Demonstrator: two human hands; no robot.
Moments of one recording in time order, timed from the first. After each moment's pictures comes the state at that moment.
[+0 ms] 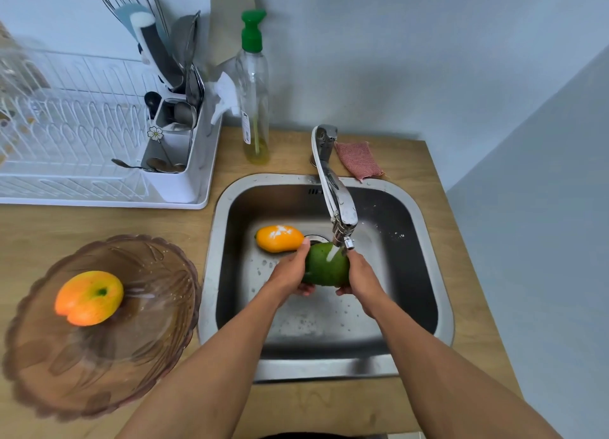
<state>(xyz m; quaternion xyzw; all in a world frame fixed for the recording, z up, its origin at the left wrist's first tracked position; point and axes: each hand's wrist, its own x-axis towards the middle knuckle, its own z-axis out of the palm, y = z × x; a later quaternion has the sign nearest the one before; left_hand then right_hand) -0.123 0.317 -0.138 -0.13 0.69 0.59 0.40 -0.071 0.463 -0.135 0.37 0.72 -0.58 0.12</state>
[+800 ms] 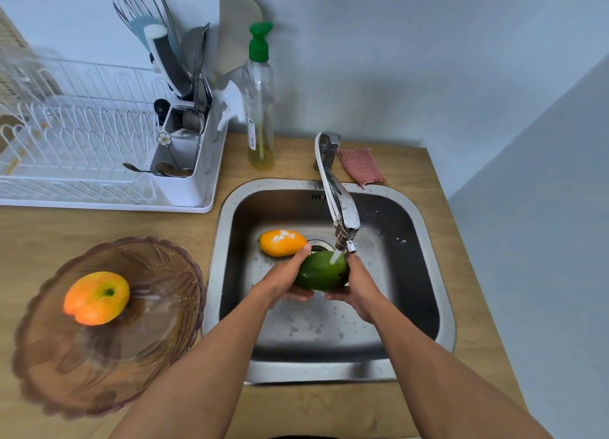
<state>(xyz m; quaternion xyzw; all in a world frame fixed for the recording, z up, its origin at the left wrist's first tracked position) -0.128 0.301 -0.136 -0.14 0.65 0.60 0.45 -0.069 0.450 -0.126 0.39 0.60 -0.69 0.14</state>
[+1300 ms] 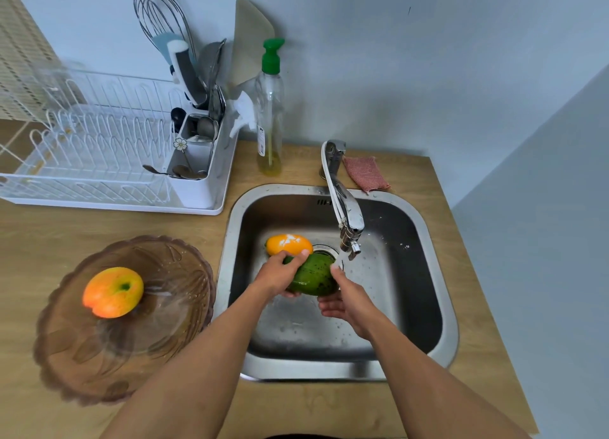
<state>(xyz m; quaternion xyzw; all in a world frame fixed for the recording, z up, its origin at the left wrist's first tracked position) -0.130 0.275 -0.127 -0.08 0.76 0.55 0.34 -0.050 0.427 -0.128 0.37 0.61 -0.67 0.19</state>
